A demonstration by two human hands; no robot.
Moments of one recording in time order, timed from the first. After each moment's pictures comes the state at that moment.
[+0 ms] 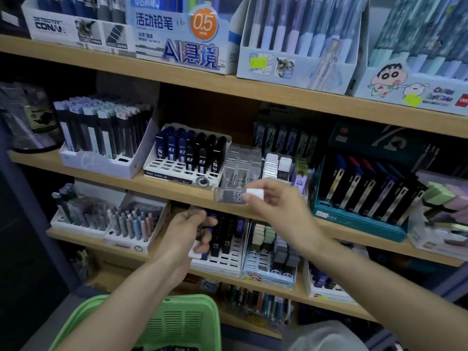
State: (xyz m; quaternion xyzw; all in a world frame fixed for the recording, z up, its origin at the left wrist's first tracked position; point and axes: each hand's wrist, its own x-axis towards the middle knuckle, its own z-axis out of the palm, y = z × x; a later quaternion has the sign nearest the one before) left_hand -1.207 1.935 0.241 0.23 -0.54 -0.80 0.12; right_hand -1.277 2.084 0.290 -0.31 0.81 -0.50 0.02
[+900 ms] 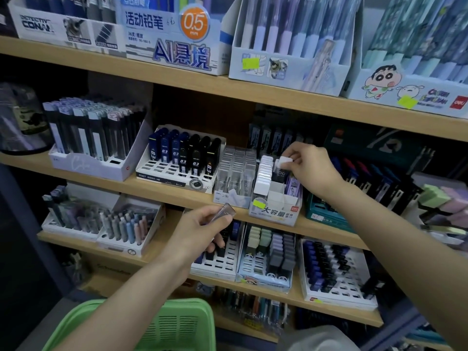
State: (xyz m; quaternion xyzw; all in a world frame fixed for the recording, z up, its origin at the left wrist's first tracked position) left_hand -1.217 1.951 0.249 0.15 -0.69 -0.70 0.11; right_hand -1.391 2.109 0.322 -0.29 0.91 -0.25 -0.16
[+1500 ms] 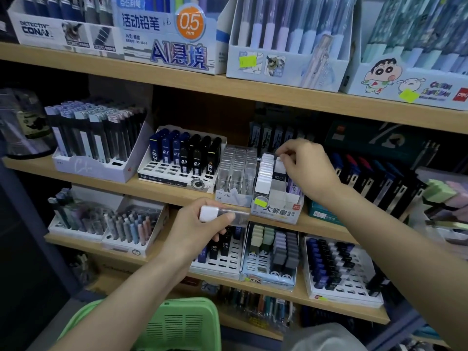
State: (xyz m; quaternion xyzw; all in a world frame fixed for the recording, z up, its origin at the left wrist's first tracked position) left_hand -1.215 1.947 0.253 0.15 -0.72 -0.67 0.14; right_hand -1.370 2.098 0.323 -0.28 0.91 -0.23 -0.21
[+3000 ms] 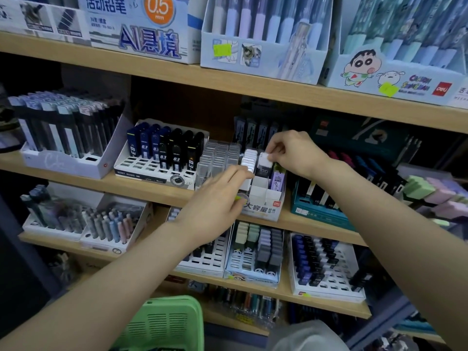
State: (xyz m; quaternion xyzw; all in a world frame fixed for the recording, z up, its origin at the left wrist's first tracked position) left_hand -1.272 1.971 0.267 -0.10 -0.95 -0.19 0.21; right_hand -1.411 2.112 0.335 -0.33 0.92 -0.18 -0.11
